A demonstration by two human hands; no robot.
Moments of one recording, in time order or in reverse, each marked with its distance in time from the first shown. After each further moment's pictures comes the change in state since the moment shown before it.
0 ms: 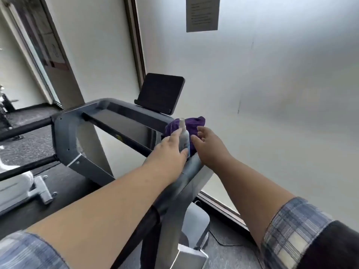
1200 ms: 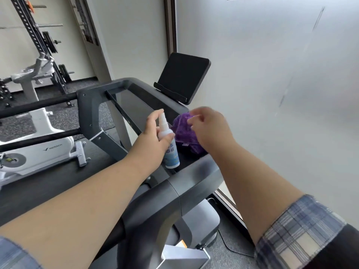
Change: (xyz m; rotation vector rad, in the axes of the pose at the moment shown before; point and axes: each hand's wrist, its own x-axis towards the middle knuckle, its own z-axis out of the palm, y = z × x) left_hand 0.055 -0.033 0.025 -0.346 0.298 -0.270; right_hand 0.093 0.004 -0.003 0.025 -0.124 -0.182
